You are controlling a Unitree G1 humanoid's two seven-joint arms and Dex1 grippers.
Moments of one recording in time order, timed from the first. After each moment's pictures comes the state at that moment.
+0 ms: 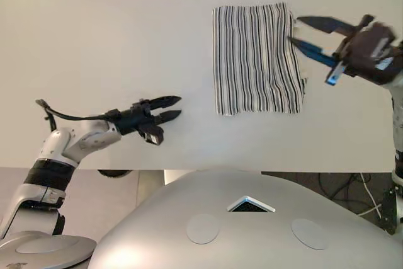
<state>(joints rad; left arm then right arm) 0.15 0.80 -0.32 0.10 0.73 -0.99 -0.20 0.06 -0.75 -0.18 -0.45 0.44 0.04 0.89</state>
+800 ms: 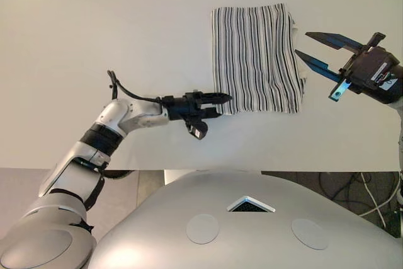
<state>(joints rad) -0.19 0.58 -0.63 0.26 0.83 -0.94 -0.16 0.21 -0.77 -0.19 -0.50 0.27 -0.05 0.88</state>
